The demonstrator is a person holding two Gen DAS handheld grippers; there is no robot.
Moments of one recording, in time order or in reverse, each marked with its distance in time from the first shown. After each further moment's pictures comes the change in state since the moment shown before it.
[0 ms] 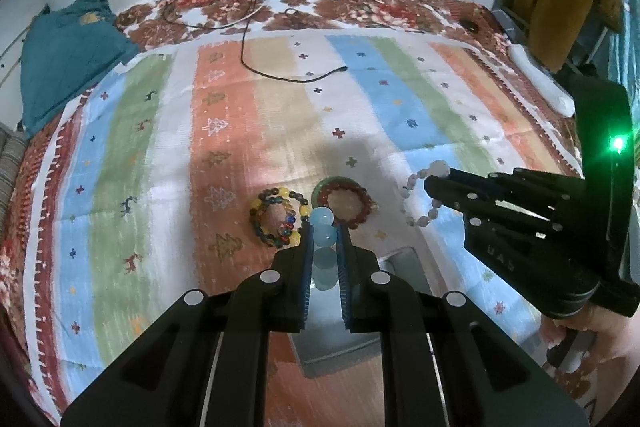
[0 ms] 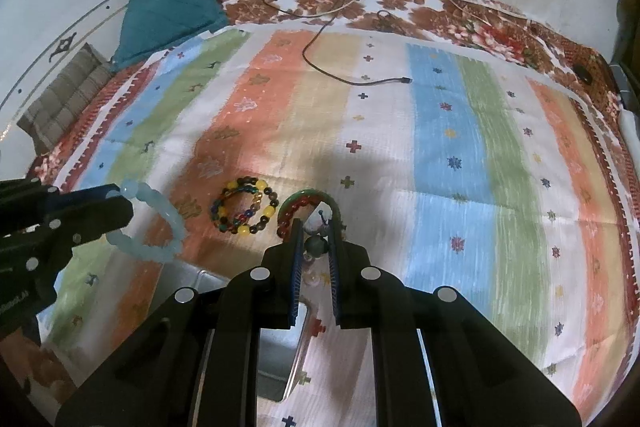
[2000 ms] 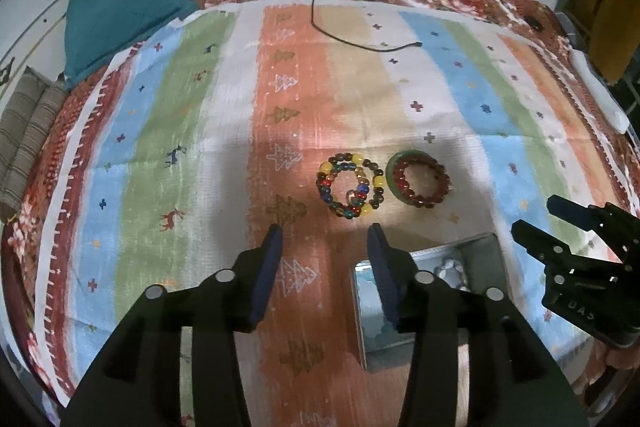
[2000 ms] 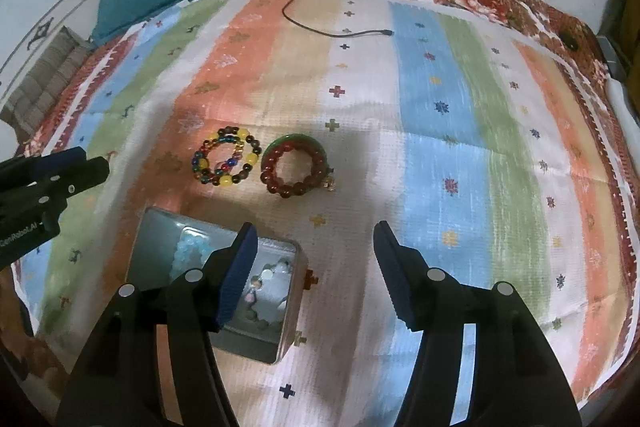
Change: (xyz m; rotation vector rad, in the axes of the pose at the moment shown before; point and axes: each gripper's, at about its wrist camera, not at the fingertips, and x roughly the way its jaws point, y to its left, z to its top) left arm 0.031 0.044 -0.020 -0.131 0.082 0.175; right arm 0.016 0.000 -0.027 0.047 0.118 -0.085
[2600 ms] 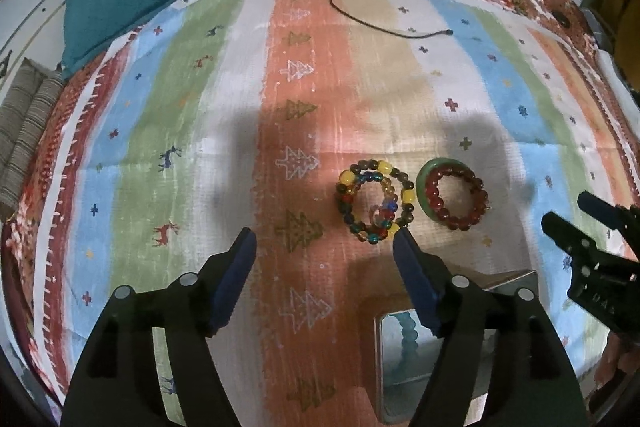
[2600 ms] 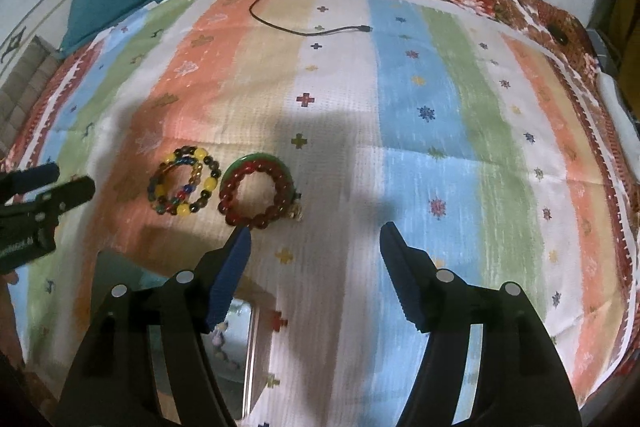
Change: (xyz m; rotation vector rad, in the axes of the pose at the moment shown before) left arm 0.046 0.006 0.025 -0.022 0.071 0.045; right arm 0.039 -0.017 0.027 0.041 0.024 -0.046
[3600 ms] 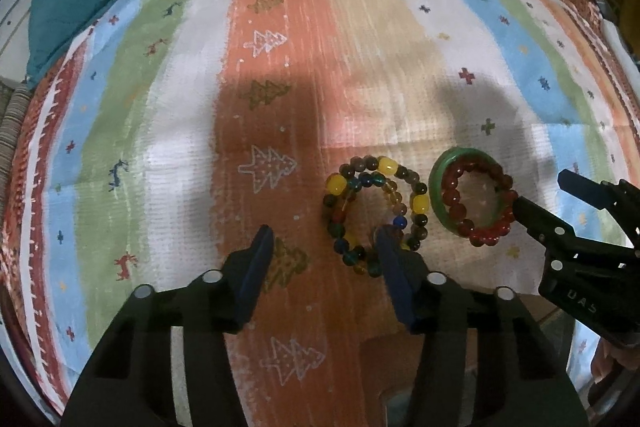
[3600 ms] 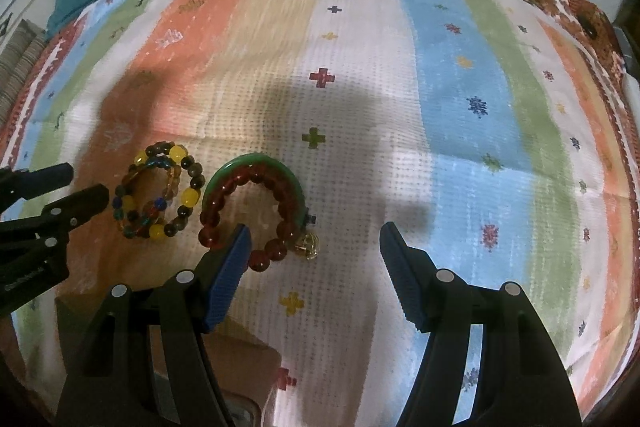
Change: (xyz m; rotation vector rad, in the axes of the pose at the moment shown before) left arm 0.065 -0.011 0.022 0.063 0.119 -0.016; right arm 0.067 0.016 0.022 -0.036 0.111 0.010
